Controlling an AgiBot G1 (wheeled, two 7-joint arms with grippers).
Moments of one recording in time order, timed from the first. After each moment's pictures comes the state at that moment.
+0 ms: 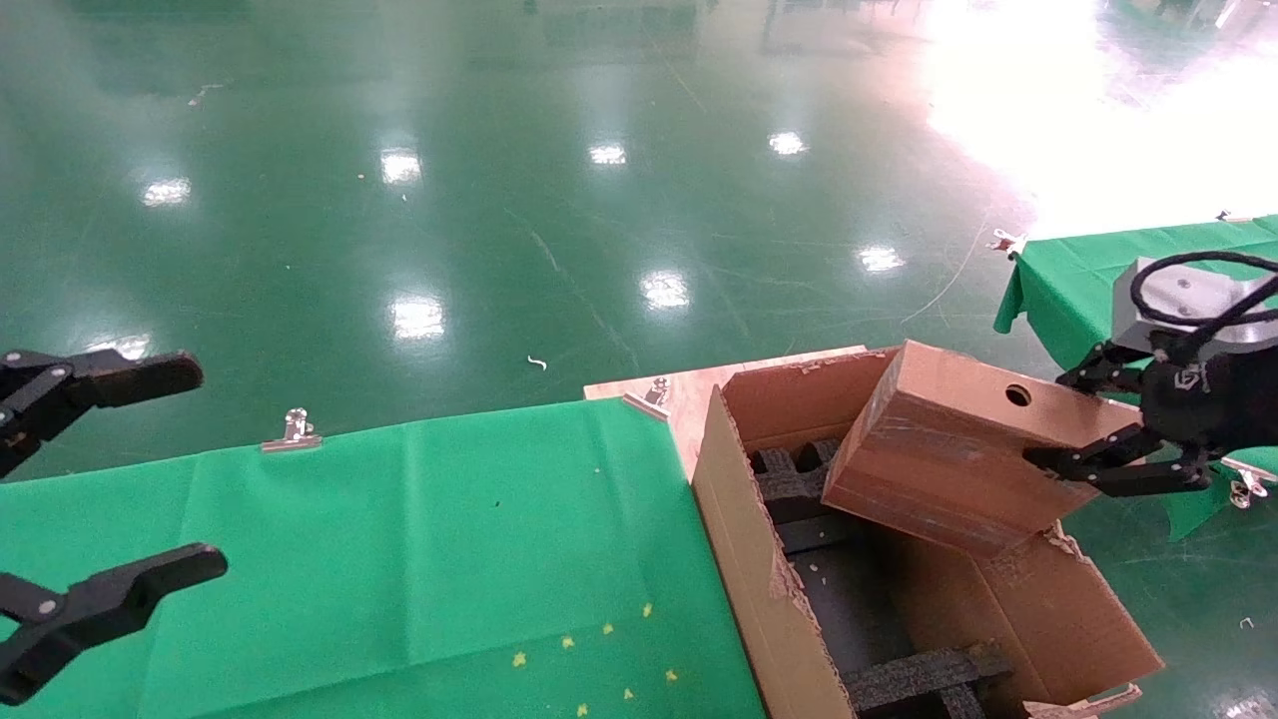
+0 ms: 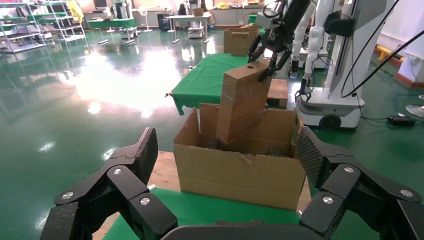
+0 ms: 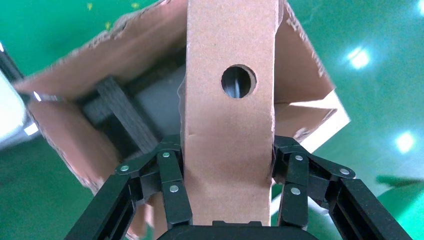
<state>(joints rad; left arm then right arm) -1.07 0.56 0.35 -1.22 0.65 1.43 -0.13 2.41 -0.29 -1.63 0.99 -1.33 -1.53 0.36</state>
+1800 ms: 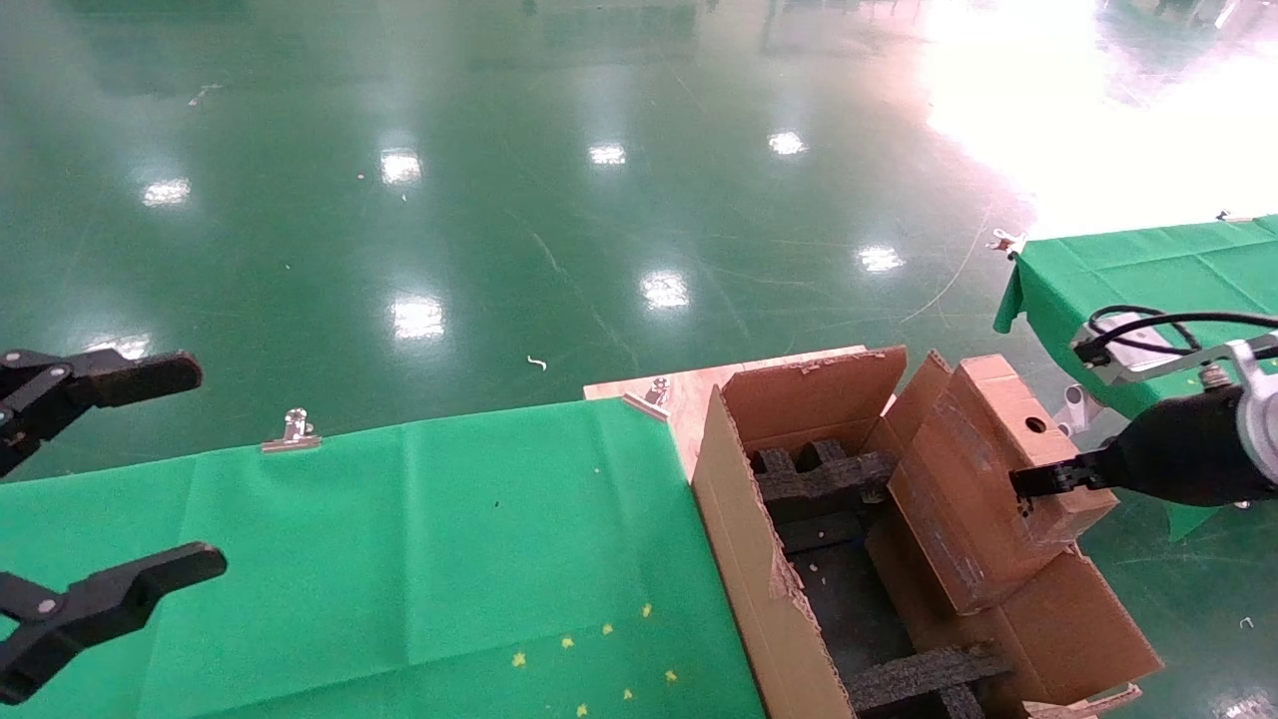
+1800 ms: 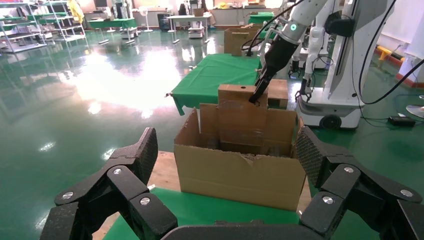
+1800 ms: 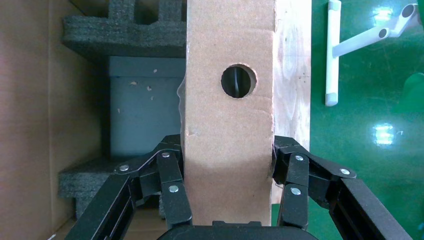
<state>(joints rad) -1.07 0.56 0.35 -1.22 0.65 1.43 -0.13 2.18 -0.25 -1.80 1.36 -1.66 -1.09 1.58</state>
